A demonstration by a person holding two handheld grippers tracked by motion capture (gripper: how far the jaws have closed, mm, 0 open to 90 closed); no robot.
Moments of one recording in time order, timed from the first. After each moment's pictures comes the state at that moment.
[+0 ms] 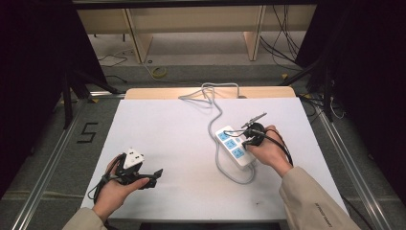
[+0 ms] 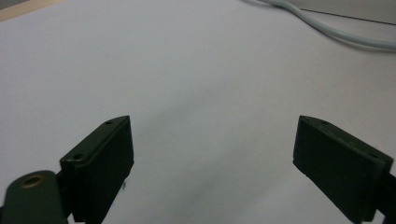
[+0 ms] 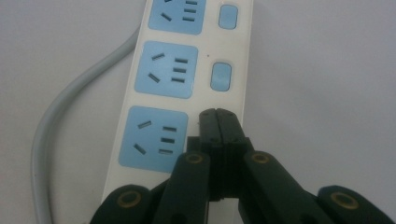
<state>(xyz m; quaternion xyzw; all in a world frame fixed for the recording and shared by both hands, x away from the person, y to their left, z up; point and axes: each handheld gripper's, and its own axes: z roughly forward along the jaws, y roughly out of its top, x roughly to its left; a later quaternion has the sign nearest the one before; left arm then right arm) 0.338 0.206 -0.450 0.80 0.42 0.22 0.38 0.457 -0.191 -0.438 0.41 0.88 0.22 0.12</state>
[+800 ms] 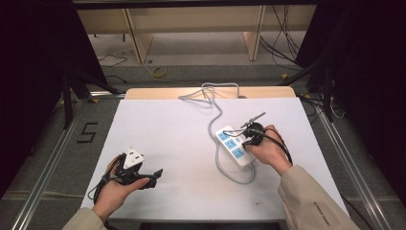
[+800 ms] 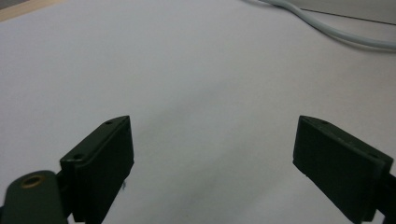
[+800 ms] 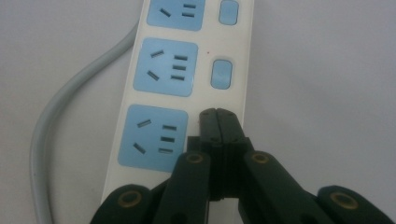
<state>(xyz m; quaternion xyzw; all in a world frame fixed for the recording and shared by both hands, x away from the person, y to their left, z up) 0.337 0.205 -0.450 0.80 0.42 0.22 0.38 0.458 -0.189 -0.438 0.41 0.88 0.21 0.12</state>
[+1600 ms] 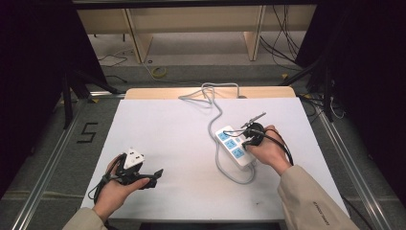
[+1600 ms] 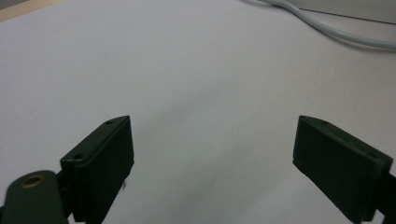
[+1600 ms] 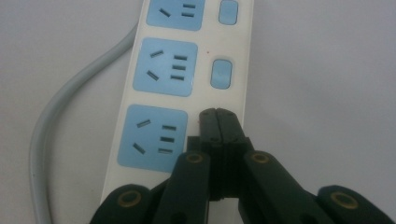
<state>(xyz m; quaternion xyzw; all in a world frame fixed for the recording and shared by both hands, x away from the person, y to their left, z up) 0.338 0.205 -0.450 0.80 0.42 0.22 0.38 0.458 -0.190 -0.439 0.41 0.88 0.22 0.12</state>
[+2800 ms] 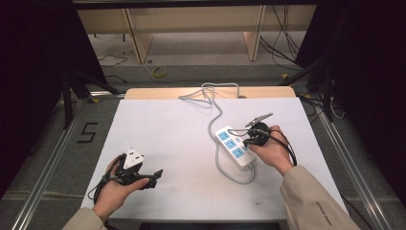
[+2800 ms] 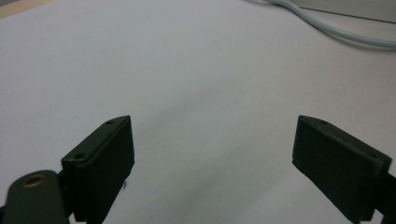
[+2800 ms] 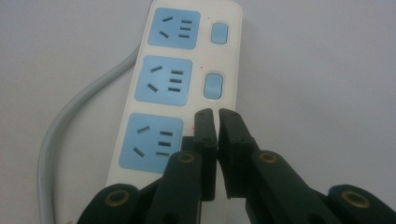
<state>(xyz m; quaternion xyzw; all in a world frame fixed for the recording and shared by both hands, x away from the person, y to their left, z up) 0.337 0.205 -0.451 0.80 0.42 0.22 0.38 0.452 -0.200 -0.433 0.41 0.86 0.26 0.13</state>
